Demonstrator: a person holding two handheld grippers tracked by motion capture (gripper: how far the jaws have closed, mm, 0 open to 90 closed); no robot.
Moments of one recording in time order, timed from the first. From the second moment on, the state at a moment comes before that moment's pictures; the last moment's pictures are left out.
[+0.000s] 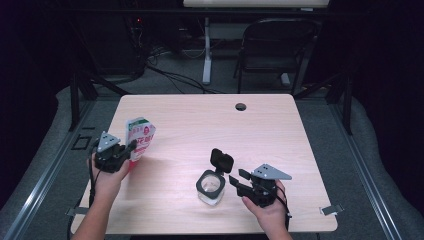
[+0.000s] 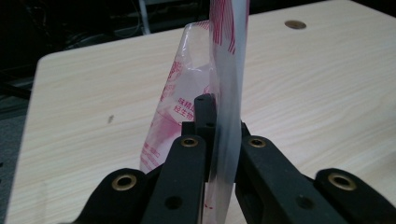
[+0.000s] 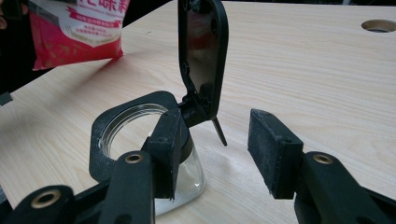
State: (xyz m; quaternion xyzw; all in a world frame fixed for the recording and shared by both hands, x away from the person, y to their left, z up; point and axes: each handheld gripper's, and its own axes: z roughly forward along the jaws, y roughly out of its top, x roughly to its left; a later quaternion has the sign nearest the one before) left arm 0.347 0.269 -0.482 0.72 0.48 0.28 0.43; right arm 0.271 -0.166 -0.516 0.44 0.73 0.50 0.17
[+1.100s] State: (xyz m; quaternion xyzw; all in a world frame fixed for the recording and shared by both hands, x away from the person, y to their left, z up) left arm 0.326 0.238 -0.465 0.74 0.42 0.22 0.47; right arm 0.270 -0.164 -0.513 0.42 0.74 0.50 0.17
